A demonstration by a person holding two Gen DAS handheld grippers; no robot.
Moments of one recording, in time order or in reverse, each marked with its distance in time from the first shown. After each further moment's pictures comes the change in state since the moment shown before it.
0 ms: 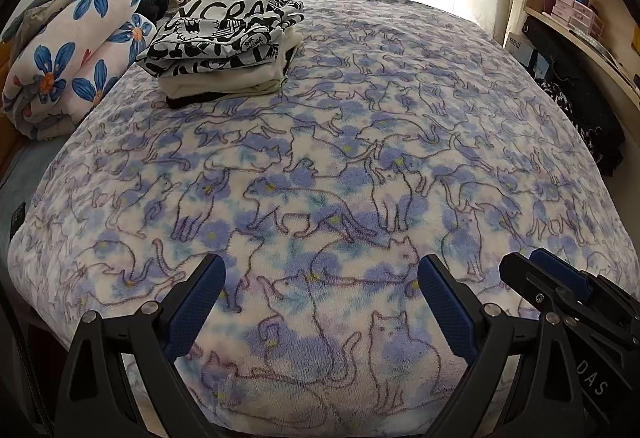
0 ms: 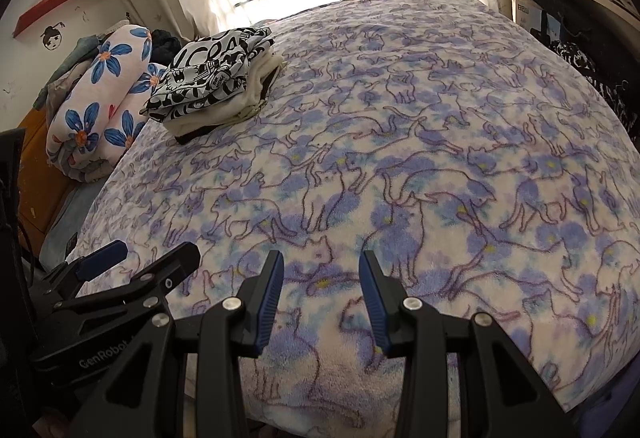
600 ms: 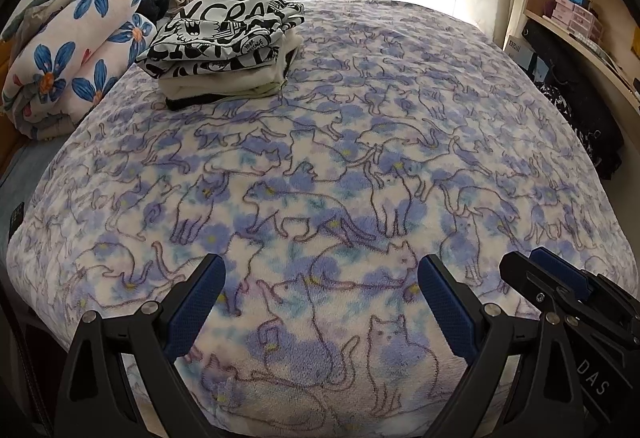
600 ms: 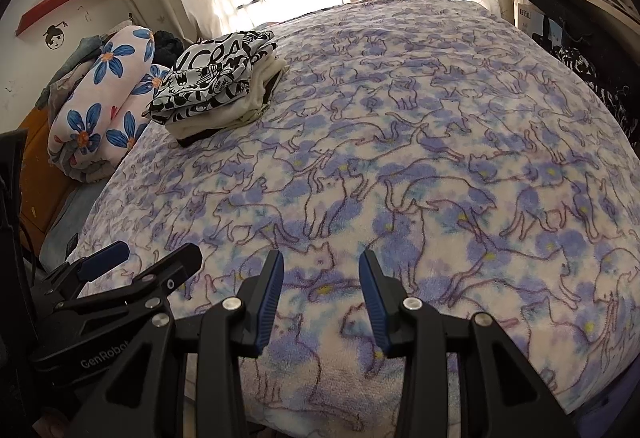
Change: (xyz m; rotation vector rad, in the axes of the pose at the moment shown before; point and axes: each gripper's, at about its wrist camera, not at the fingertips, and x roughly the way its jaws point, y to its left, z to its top) left arm 0.000 0.001 0.000 -0.001 -0.002 -0.001; right arm -0.001 0.002 0.000 0.000 -0.004 -0.002
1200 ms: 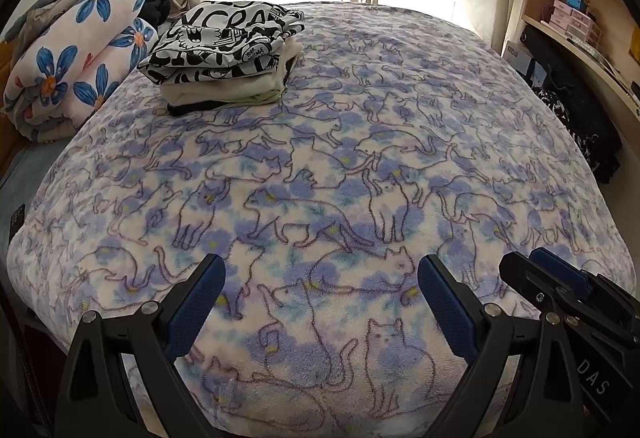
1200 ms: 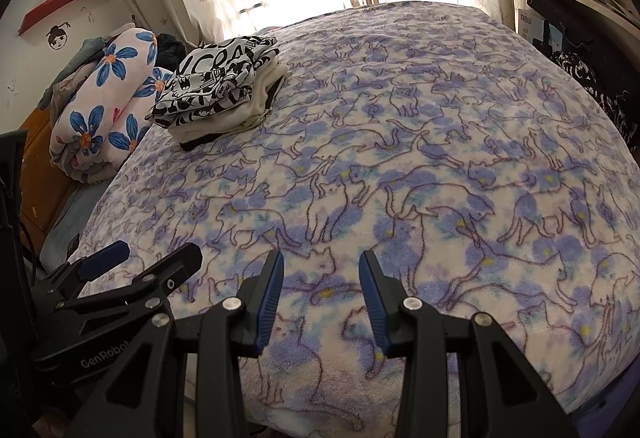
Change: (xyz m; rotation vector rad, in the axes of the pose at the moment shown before) left arm -0.003 -0.002 0.006 0.001 -0.011 -0.001; right arm -0.003 0.001 0.004 -0.003 -0.006 -0.002
